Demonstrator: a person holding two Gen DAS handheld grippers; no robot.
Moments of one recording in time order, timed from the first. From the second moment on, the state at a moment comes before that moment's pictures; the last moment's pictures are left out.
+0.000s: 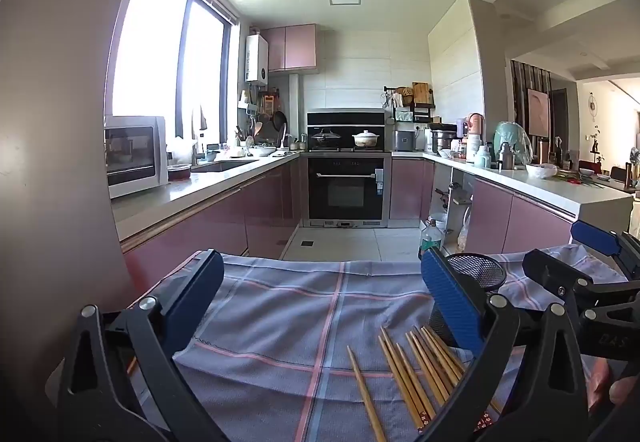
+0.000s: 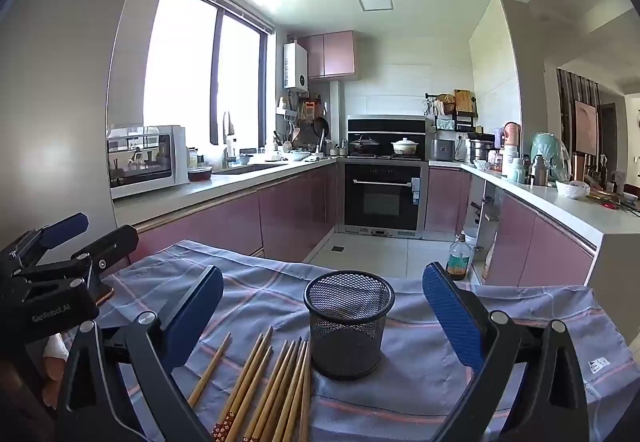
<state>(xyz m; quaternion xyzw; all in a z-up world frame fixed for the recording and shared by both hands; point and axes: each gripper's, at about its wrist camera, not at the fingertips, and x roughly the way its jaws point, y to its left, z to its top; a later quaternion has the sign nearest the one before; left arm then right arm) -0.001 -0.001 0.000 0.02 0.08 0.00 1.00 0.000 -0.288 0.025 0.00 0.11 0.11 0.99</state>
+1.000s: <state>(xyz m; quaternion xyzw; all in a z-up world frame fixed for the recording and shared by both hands) -0.007 0.002 0.006 0.01 0.09 0.00 1.00 0.001 -0.285 0.024 0.00 0.11 0.10 0.99</state>
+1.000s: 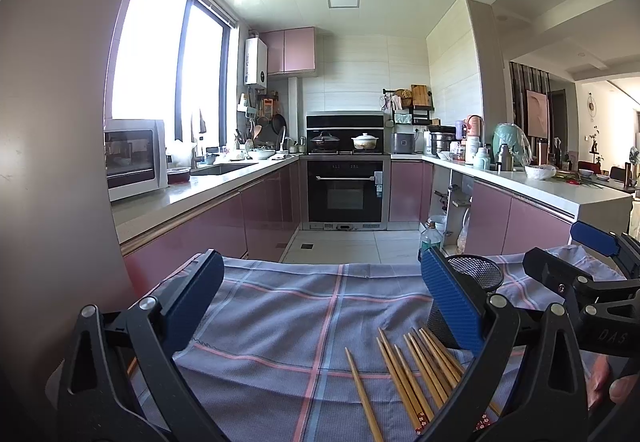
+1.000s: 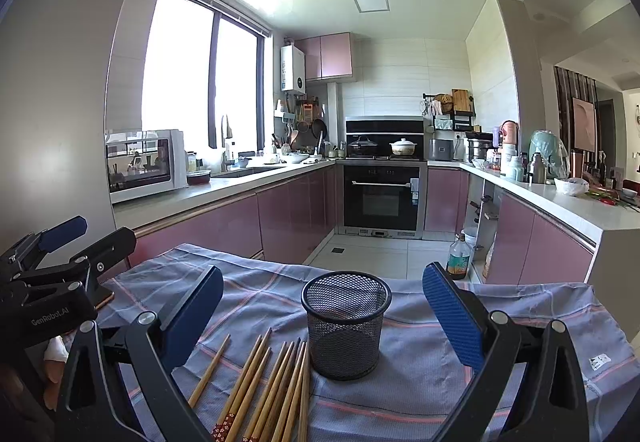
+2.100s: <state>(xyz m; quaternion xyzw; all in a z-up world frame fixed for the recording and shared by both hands) -0.002 -0.002 0.000 0.01 0.09 0.00 1.00 0.003 -0.286 0.021 0.00 0.11 0.11 0.99</state>
